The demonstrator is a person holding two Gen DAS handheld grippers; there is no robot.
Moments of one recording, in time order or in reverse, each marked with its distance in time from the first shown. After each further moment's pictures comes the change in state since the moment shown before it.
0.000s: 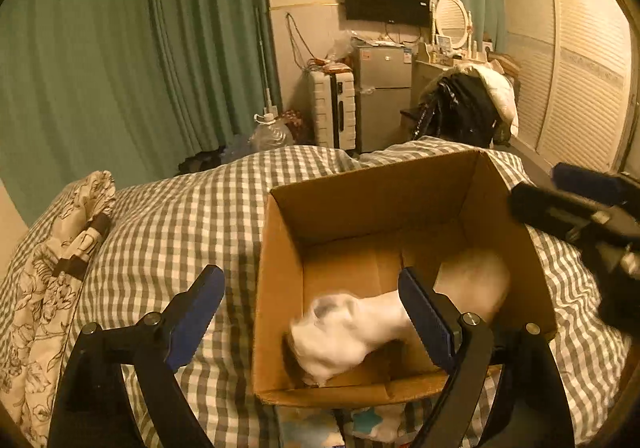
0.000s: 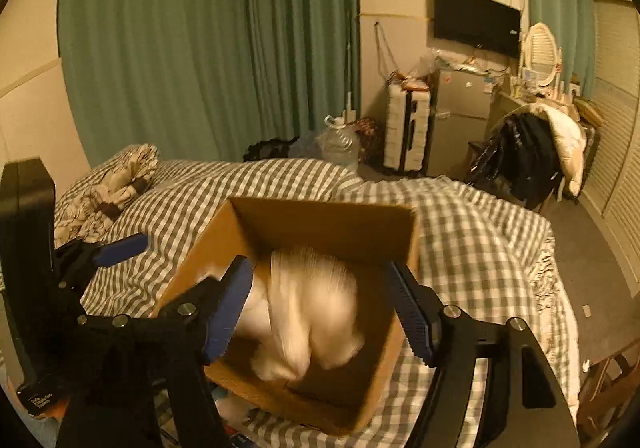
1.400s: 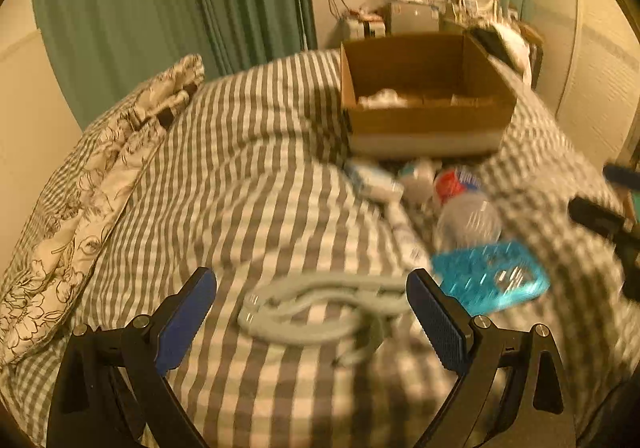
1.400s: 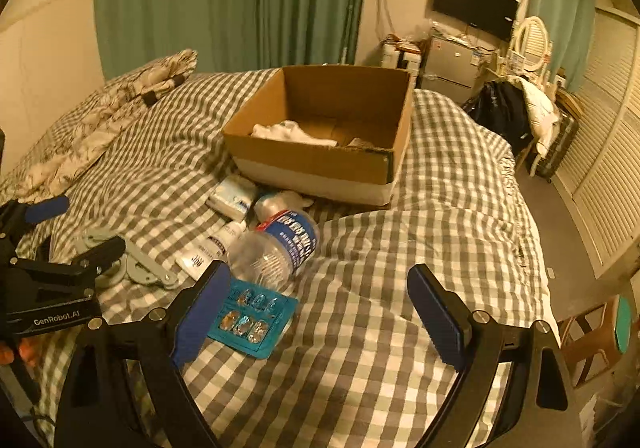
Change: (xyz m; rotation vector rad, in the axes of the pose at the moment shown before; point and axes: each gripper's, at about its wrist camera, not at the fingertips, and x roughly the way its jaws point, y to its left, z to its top) left arm -0.139 0.039 -0.189 -0.024 0.182 0.110; right arm -0.128 0.069 -0.158 -0.103 0.179 -0.072
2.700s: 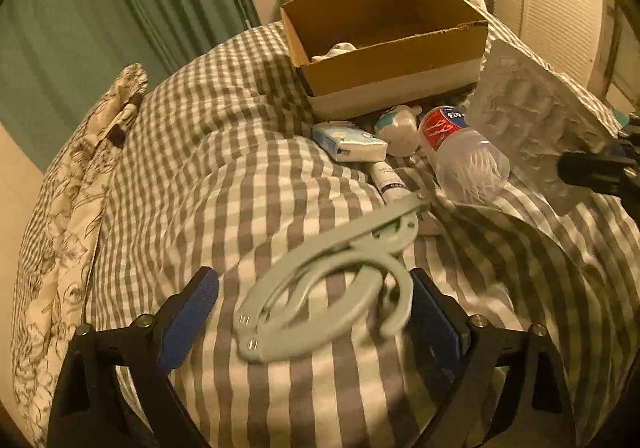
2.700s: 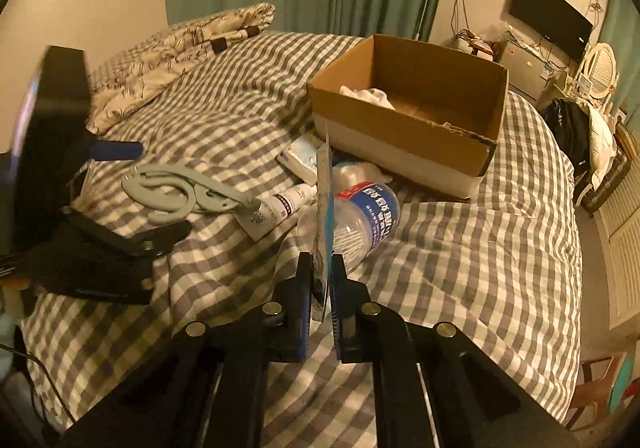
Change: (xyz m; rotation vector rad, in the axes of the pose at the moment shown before) left arm 0.039 -0.013 0.004 0.241 0.076 -0.079; right arm 0.023 0.043 -0.009 -0.175 0.084 0.163
